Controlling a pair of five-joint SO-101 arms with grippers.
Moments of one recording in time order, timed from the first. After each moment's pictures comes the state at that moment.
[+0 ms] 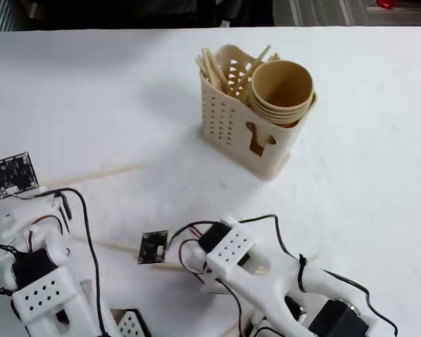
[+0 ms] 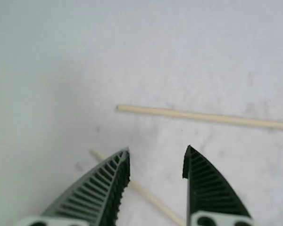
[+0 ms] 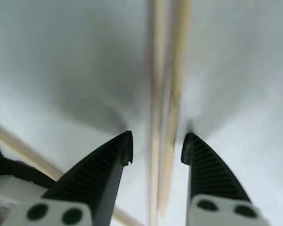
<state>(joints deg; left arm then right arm) -37.3 -73.8 79.9 48.8 -10.2 -52.5 -23.3 61.5 63.0 39.1</state>
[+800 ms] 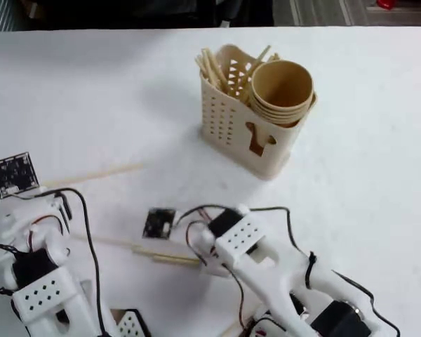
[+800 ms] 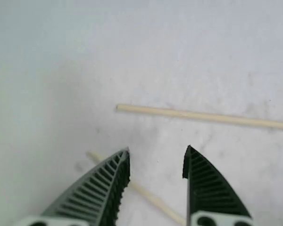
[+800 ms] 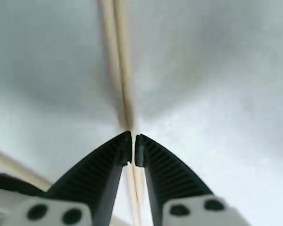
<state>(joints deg) -37.3 -73.8 79.9 48.8 -10.2 -43.6 -24.2 54.9 65.7 39.3</state>
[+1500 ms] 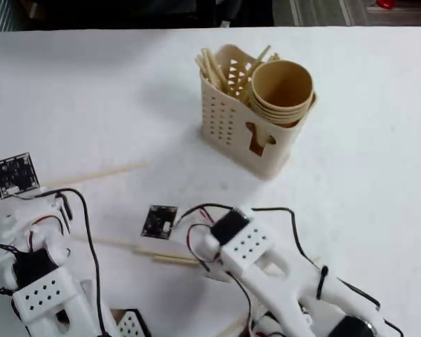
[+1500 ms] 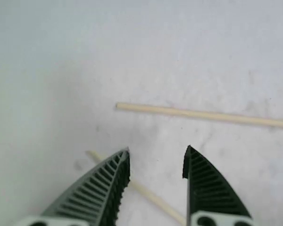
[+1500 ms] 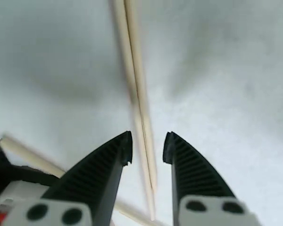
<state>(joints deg) -37.3 -73.8 80.2 48.8 -10.2 -47.3 -33.2 57.0 71.3 34.2</state>
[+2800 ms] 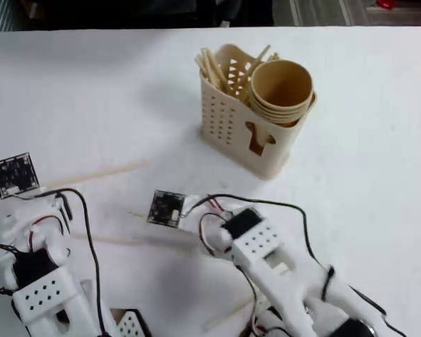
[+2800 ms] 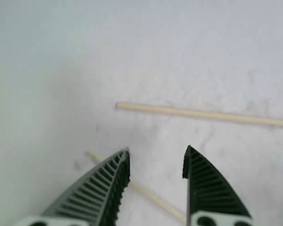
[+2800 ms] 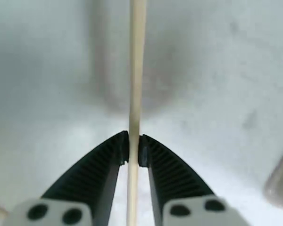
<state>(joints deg) -37.3 -73.8 80.2 48.8 -10.2 -38.4 -33.6 60.8 52.3 43.4</state>
